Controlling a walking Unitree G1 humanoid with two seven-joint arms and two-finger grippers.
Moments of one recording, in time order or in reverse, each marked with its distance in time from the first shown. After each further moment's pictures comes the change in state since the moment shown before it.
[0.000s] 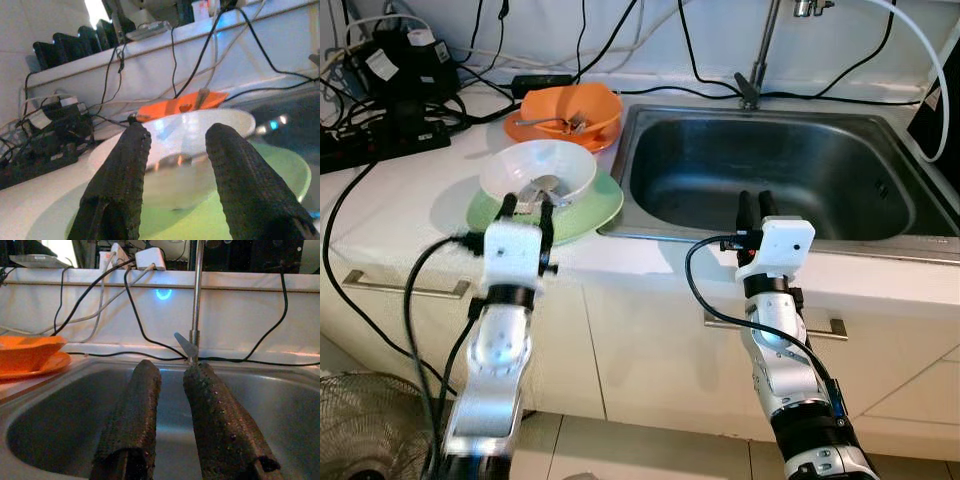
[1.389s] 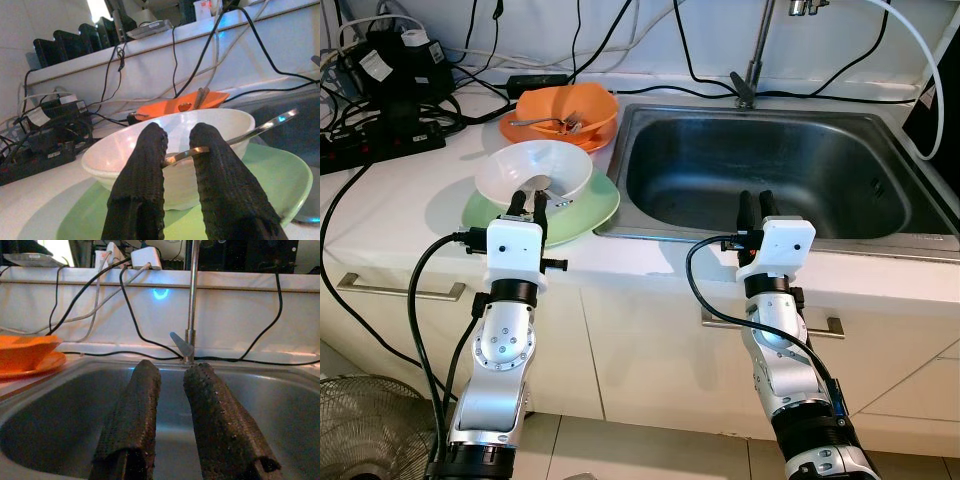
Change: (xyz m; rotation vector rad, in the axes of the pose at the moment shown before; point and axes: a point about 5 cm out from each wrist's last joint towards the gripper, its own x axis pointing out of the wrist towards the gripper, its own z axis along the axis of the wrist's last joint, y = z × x) left arm 0.001 -0.001 -0.006 -0.009 0.005 0.022; right arm 0.000 -0.001 0.000 -0.002 0.000 0.001
